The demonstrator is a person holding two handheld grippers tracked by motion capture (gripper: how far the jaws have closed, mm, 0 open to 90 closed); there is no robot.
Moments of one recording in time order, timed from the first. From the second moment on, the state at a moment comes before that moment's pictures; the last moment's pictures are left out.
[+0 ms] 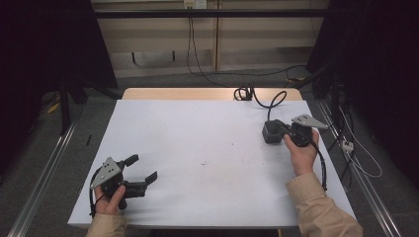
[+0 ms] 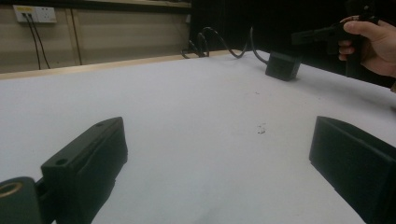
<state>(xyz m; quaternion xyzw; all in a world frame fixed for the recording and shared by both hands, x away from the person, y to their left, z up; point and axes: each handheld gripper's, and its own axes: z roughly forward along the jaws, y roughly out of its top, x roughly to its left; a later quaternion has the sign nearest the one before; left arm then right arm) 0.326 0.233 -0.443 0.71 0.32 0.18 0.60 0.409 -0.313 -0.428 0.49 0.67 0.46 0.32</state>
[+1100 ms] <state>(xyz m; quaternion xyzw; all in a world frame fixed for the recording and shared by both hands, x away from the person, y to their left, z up) 0.326 0.233 -0.444 0.71 0.32 0.18 0.60 0.411 -0.315 -0.436 0.50 0.68 0.44 0.32</state>
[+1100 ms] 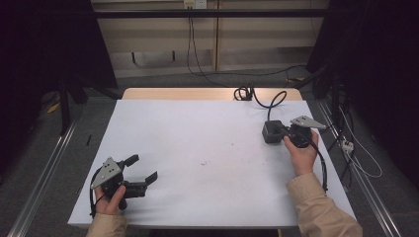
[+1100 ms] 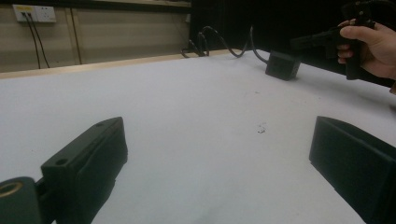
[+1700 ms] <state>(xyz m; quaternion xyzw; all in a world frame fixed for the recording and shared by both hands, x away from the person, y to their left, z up) 0.325 0.233 -0.443 0.71 0.32 0.19 0.60 0.410 -0.311 -0.441 0.49 0.68 0.45 0.33</state>
